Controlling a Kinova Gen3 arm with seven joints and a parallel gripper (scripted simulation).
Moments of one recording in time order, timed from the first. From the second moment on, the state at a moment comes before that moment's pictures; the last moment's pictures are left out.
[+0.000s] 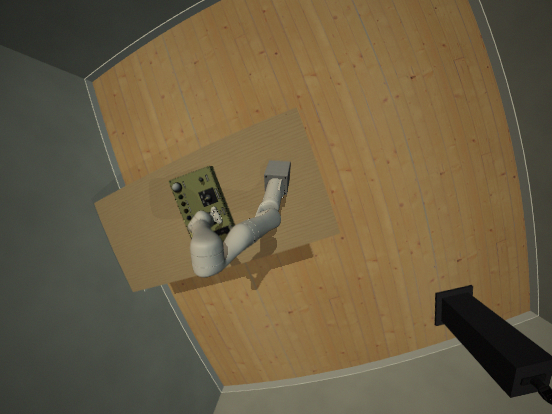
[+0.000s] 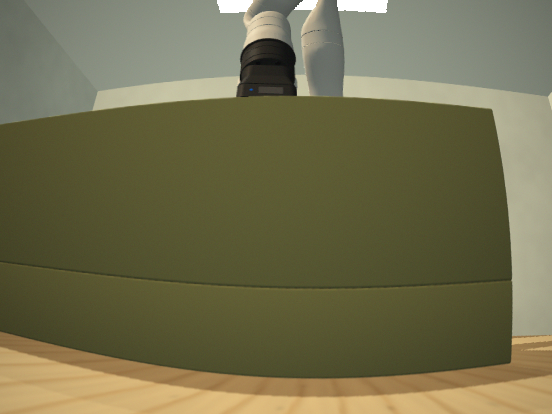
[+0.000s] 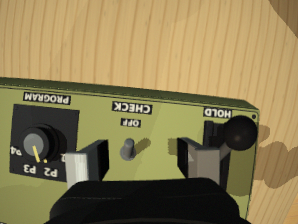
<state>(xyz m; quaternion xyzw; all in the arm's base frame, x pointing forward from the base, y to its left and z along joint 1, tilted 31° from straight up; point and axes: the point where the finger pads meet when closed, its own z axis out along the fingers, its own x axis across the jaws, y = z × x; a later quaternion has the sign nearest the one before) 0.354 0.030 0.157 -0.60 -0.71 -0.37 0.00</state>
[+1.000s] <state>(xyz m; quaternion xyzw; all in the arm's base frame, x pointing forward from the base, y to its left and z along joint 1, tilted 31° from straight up) 0.366 0.022 0.168 -0.65 -0.66 -0.37 -0.01</state>
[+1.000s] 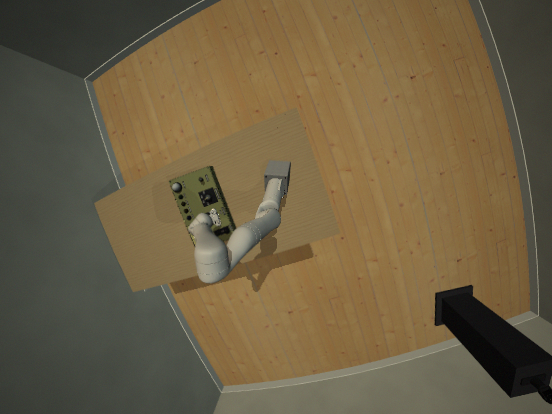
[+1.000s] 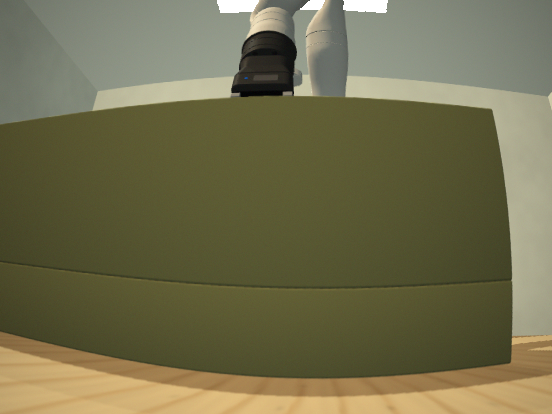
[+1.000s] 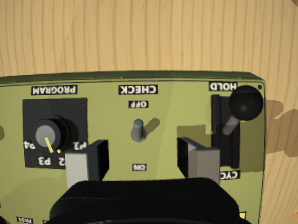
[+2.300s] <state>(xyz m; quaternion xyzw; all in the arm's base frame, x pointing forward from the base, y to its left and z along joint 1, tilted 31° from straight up) 0.329 0.029 0.146 -0.65 -0.67 -0.37 -0.01</state>
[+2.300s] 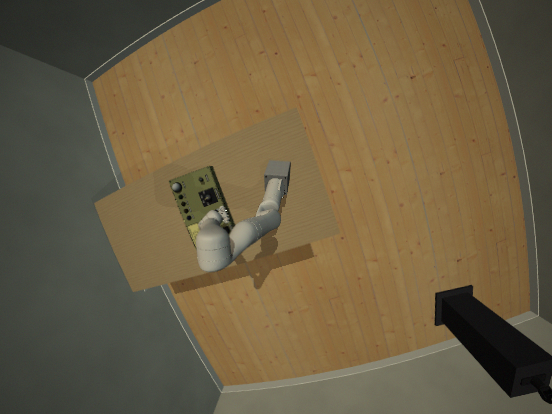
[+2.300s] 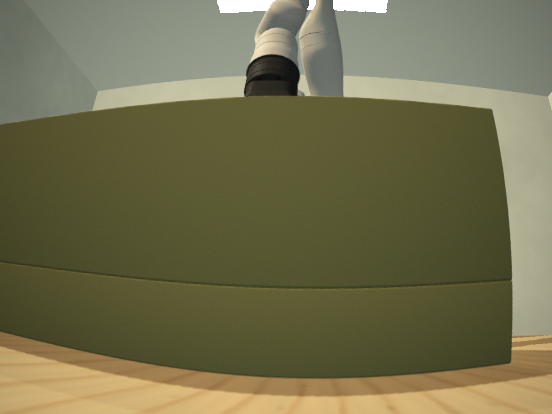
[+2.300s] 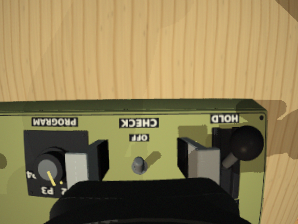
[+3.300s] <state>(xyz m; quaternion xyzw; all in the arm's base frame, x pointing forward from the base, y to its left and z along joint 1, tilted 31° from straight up) 0.322 0.027 0.143 -0.66 -0.66 -0.37 -0.01</state>
